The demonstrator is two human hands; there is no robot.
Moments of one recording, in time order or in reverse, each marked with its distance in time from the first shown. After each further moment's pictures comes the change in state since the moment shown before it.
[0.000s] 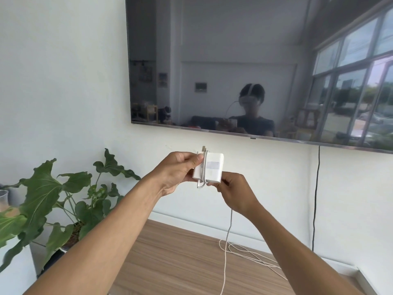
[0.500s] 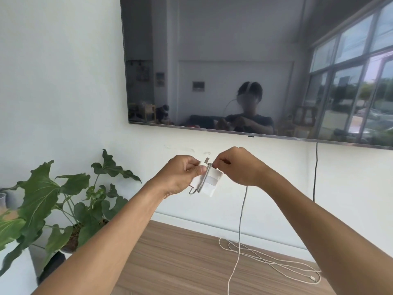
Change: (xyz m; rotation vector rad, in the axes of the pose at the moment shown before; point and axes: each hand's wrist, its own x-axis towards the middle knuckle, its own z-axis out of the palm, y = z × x) left_hand 0.002 -0.012 0.002 0.508 0.050 0.066; right_hand 0.031 -0.058 -0.053 -0.433 -0.219 0.068
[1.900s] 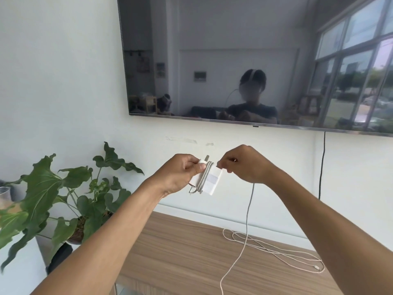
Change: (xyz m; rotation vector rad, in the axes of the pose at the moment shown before) left_hand -0.002 -0.017 0.000 0.028 -0.028 -0.014; right_hand 0.001 0.020 0.019 0.176 -0.028 0.100
